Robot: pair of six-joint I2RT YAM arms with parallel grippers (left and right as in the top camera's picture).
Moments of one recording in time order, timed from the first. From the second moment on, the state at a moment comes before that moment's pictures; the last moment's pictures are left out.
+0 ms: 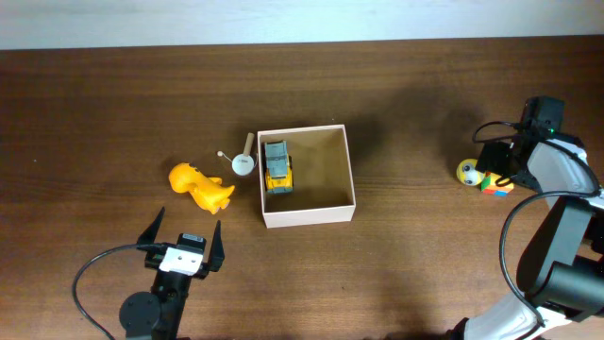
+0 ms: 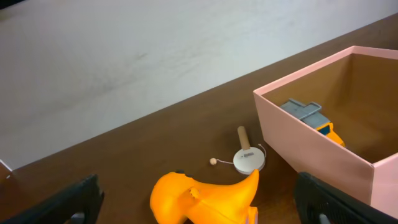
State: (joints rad) left arm 0.06 0.01 0.01 -0.06 0.23 0.34; right arm -0.37 1.88 1.26 -0.65 0.18 0.08
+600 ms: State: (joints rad) left arm 0.06 0.01 0.01 -0.06 0.23 0.34; right arm -0.38 1.88 1.23 -0.66 0.15 0.10
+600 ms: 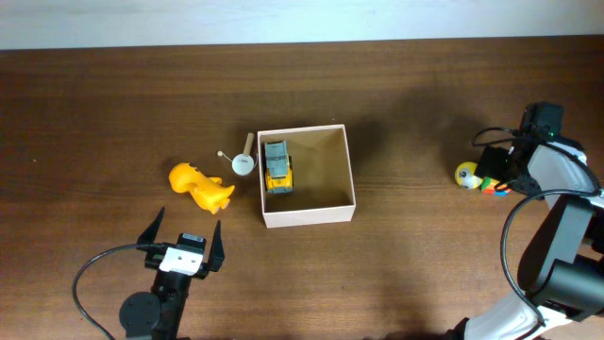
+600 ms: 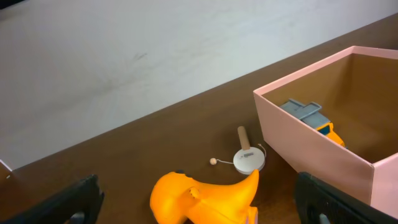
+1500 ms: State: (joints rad) left arm 0.06 0.01 0.01 -0.06 0.23 0.34; right arm -0.37 1.91 1.18 -0.61 0.09 0.08
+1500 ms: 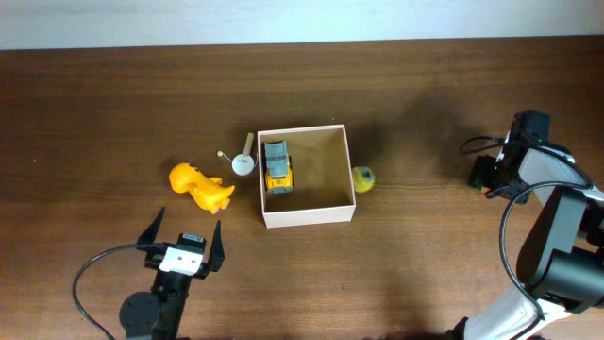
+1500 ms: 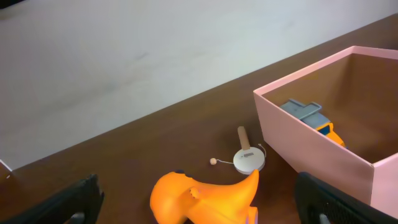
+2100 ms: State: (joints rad) left arm 0.06 0.01 0.01 -0.06 0.23 0.34; right arm -0.37 1.92 1.17 -0.52 0.09 0.06
